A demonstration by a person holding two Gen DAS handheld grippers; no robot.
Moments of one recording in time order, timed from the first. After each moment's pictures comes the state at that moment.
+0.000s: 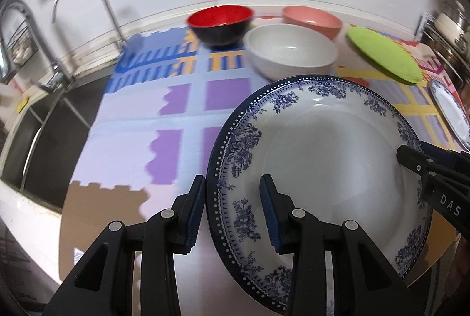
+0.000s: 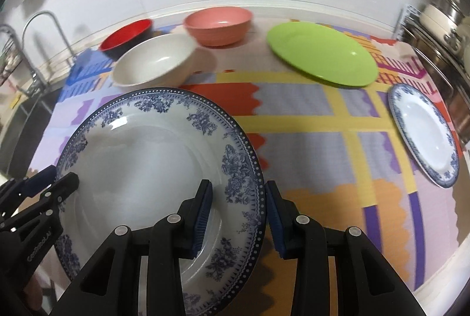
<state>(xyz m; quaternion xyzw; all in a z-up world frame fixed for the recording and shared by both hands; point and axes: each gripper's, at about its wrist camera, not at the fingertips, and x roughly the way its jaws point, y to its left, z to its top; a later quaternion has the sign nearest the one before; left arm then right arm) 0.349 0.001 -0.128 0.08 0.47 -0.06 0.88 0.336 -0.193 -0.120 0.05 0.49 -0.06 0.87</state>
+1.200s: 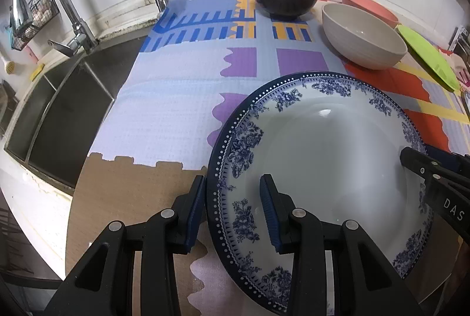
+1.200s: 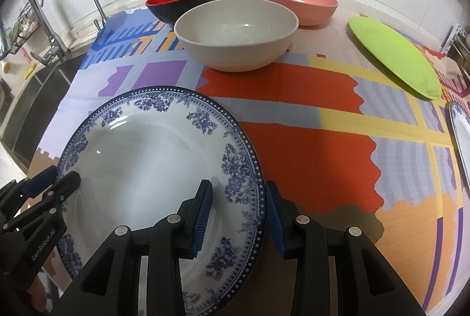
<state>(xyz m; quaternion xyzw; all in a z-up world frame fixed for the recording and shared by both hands) 0.369 0.063 -0.160 0.06 0.50 0.00 0.86 0.376 -0.108 -0.155 0.03 0.53 0.00 0.85</state>
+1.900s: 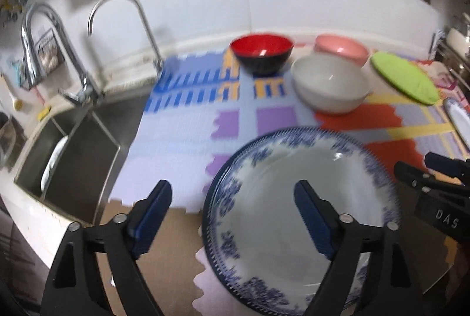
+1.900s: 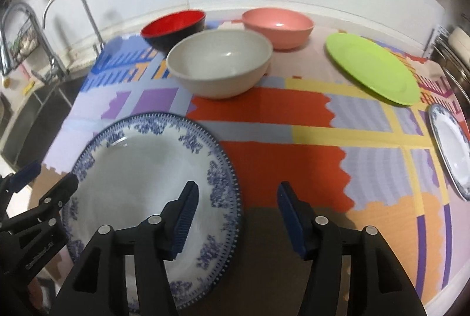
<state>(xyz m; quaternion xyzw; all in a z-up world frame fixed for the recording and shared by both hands) 0.350 0.038 -0.097 0.09 0.40 -0.03 0.91 0.357 -0.126 -0.123 0.04 0.48 -0.03 0.87</state>
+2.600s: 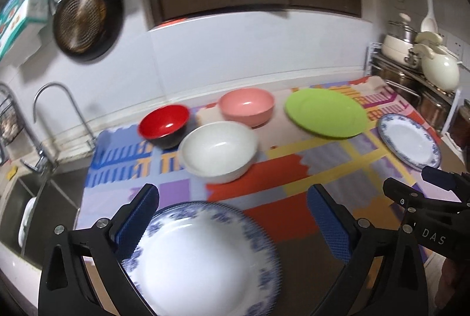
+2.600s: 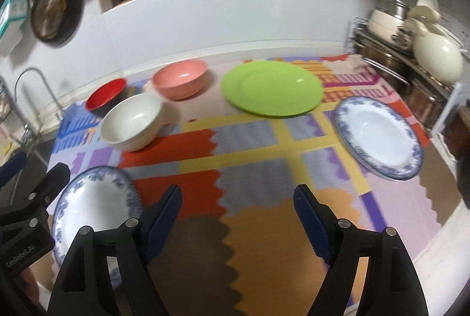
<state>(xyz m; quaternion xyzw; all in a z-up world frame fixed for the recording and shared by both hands) 0.335 -0.096 -0.045 0.11 0.31 -0.15 0.93 0.294 -0.235 -0.068 0.09 0.41 -0.15 0.90</state>
